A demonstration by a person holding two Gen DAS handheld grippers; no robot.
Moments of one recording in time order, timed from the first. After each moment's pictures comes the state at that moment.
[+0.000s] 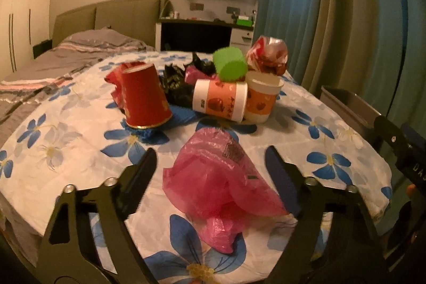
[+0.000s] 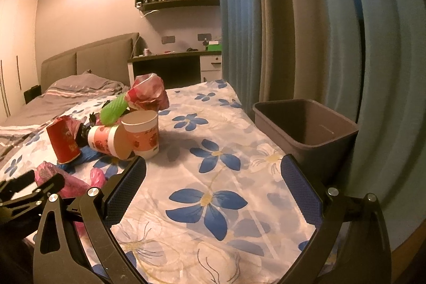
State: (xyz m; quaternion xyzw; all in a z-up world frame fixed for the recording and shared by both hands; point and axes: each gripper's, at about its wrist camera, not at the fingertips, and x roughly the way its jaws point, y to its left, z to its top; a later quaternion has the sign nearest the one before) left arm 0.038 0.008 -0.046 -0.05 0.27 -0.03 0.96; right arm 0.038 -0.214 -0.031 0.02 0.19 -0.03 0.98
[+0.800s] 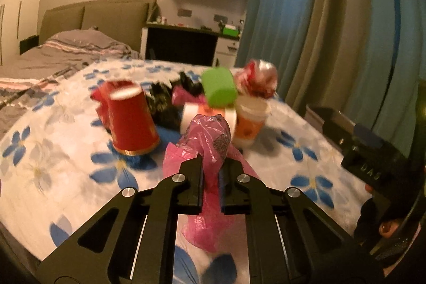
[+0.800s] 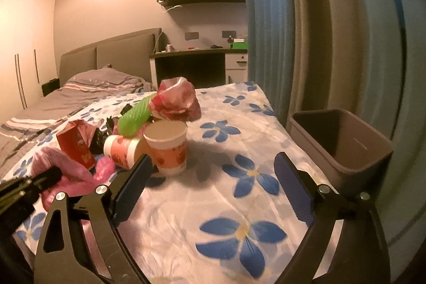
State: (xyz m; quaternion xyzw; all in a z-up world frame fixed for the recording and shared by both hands) left arm 0.059 0.022 -0.015 -0.08 0.24 -0.08 0.96; right arm 0.097 -0.190 -0.020 0.01 0.20 0.04 0.98
